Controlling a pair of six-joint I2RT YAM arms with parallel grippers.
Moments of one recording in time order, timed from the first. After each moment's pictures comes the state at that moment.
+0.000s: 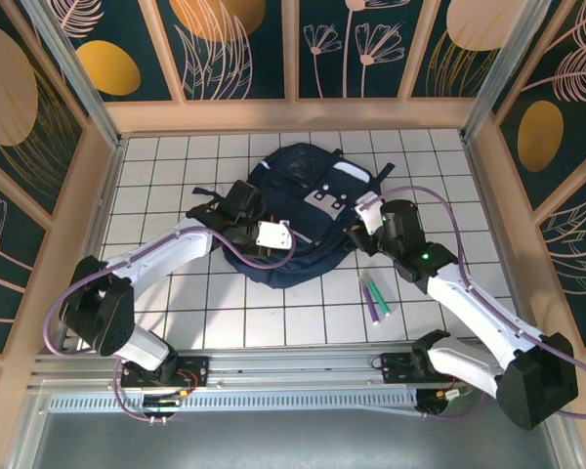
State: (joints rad) left arm -0.63 1.54 1.09 -0.58 0.13 1.10; right arm 0.50 1.02 0.71 -0.31 0.05 -0.24
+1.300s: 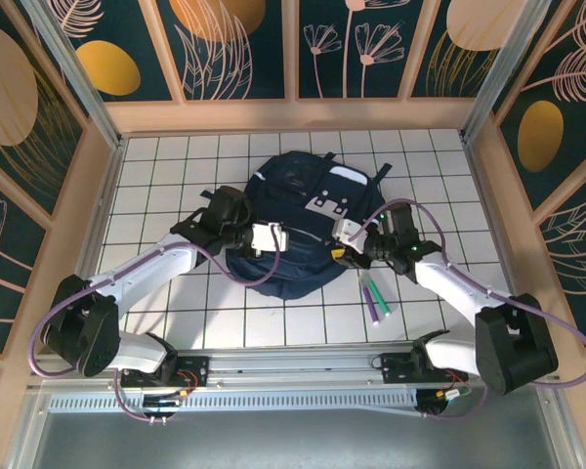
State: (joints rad) left arm -0.59 1.39 0.91 -0.29 0.39 1.04; right arm 0.38 1.24 0.62 -0.11 -0.60 -0.77
